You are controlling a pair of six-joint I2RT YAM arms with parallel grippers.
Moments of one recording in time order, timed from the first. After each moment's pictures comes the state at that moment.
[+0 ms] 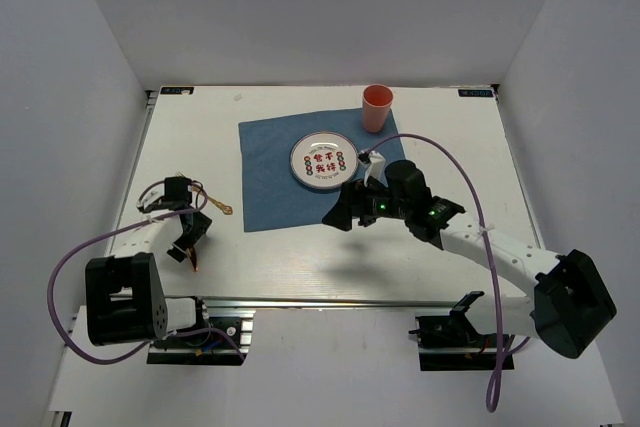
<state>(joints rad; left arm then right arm) 0.10 1.29 0.61 -0.56 -0.30 -0.86 0.72 1.23 0.74 0.00 -0.42 0.49</state>
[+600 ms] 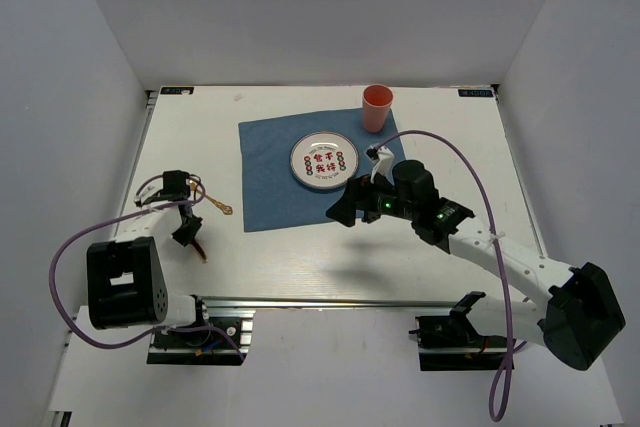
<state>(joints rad) 0.11 1.37 0.65 -0.53 -0.34 -0.86 0.72 1.15 0.74 -0.01 -0.35 0.49</state>
